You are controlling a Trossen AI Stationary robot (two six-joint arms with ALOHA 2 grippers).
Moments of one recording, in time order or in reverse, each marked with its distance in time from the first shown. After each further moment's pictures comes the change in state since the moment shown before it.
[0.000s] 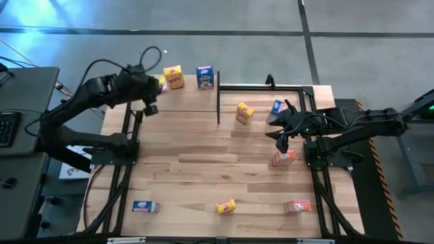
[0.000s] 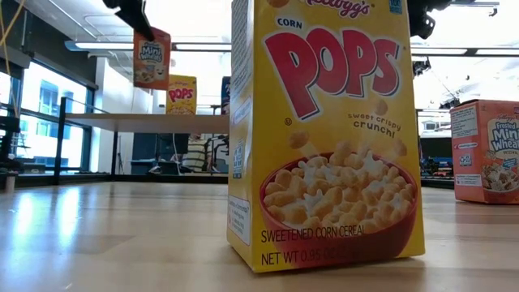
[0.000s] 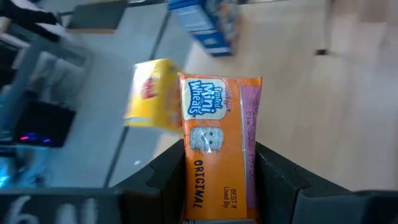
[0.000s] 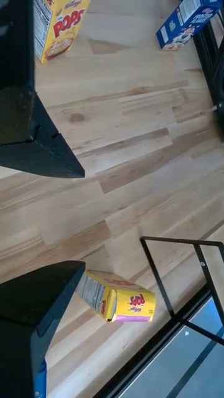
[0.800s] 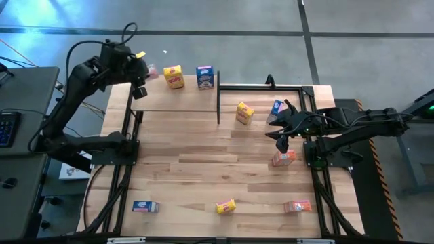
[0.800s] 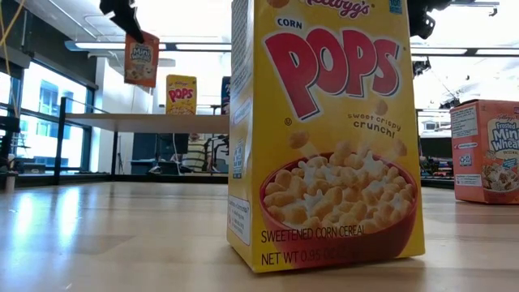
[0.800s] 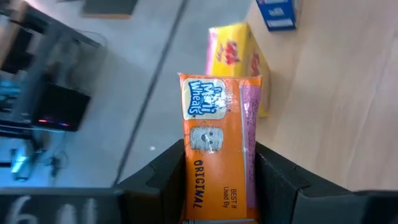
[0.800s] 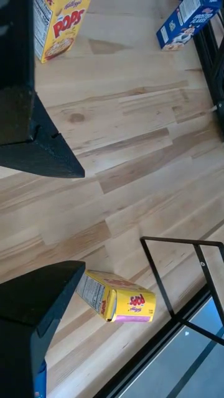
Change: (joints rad) left arm 0.446 0.049 0.113 -0.026 0.268 0.296; right arm 0.000 0.000 0.000 0.000 0.000 0.000
